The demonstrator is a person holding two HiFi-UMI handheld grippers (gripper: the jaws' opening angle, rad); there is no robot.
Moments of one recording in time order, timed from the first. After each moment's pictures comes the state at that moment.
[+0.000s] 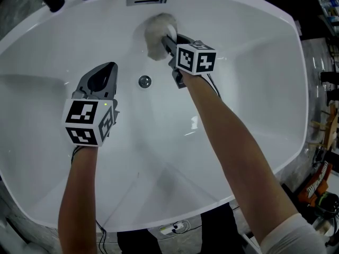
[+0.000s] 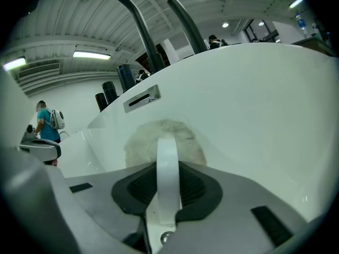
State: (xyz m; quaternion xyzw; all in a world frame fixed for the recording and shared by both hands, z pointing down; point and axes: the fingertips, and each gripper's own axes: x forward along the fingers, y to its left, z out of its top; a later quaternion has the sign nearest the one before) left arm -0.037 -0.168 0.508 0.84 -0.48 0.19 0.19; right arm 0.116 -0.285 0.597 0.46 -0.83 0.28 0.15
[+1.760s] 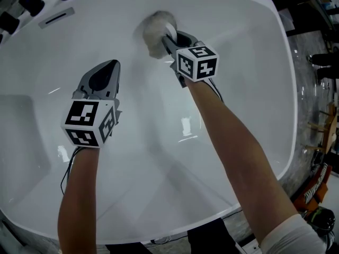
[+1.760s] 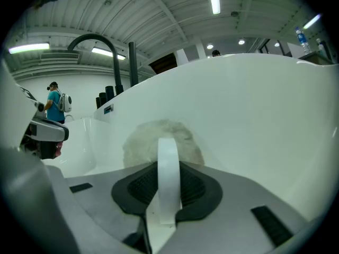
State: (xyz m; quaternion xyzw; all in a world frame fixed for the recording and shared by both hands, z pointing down) left arm 0.197 -0.201 0.522 0.85 -0.47 0.16 0.18; right arm 0.337 -0.311 0.597 0.45 -0.86 0.18 0.16
